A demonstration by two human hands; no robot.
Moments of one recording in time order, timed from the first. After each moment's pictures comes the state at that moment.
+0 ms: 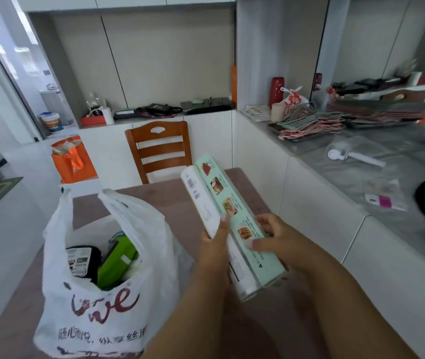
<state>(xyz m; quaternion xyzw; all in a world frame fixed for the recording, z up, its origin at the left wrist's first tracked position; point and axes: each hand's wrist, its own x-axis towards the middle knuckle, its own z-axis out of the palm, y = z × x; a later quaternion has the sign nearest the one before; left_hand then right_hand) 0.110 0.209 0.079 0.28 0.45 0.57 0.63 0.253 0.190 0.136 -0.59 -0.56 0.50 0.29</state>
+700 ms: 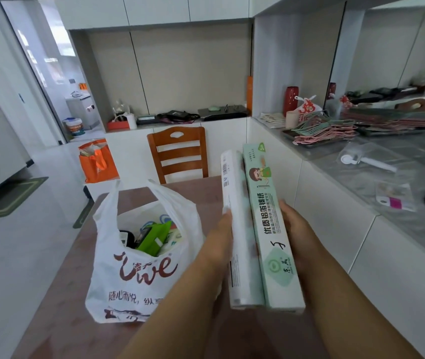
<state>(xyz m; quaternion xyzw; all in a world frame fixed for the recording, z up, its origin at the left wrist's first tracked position) 0.061 0.151 0.129 0.40 0.47 0.46 0.64 0.213 0.156 0.138 -0.27 -0.28 0.78 0.49</state>
